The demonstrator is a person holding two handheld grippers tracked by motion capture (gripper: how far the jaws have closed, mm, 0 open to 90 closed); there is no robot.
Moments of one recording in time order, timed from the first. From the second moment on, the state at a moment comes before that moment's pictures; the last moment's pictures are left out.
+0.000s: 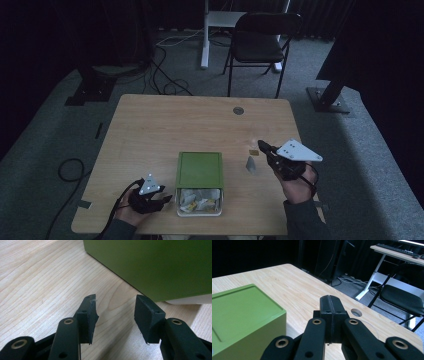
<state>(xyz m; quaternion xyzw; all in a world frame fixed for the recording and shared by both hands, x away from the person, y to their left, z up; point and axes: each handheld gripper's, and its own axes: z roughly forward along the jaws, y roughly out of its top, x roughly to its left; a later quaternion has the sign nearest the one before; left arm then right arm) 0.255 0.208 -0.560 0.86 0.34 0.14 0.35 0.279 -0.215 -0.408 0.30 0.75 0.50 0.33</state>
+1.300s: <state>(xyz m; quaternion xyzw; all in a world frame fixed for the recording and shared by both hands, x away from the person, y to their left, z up) 0.256 0.208 -0.561 0.86 0.34 0.14 0.35 0.326 -0.239 -0.396 0.34 0.72 0.49 0.35</state>
